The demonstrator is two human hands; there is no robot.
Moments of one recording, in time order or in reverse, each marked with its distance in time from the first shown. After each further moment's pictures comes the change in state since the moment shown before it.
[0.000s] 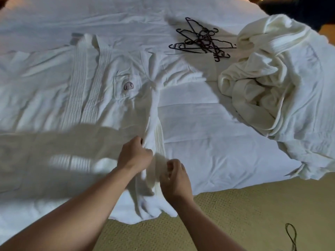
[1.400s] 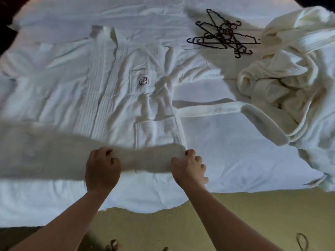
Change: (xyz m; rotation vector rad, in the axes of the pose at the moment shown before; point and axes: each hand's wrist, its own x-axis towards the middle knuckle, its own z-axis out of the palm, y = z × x) left_hand -0.015 -0.124 -0.022 0.018 0.492 0.016; right_hand 0.034 -0.032 -0.014 -0.231 -0.126 0.363
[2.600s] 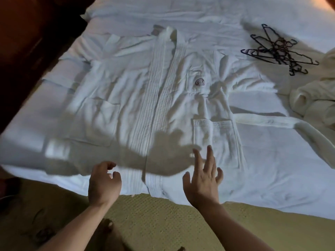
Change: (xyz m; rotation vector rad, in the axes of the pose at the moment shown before) left_hand -0.037 -0.153 -0.098 -0.182 -0.022 -0.307; right_hand -0.092 -0.032 0.102 -0.354 0.151 -0.576
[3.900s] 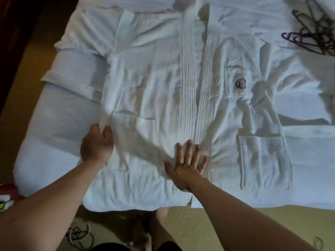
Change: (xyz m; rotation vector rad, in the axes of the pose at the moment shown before) left_hand 0.274 -0.013 -0.069 0.194 -0.015 -0.094; right_hand 0.123 -0.179 0.086 -0.177 -0.646 0.088
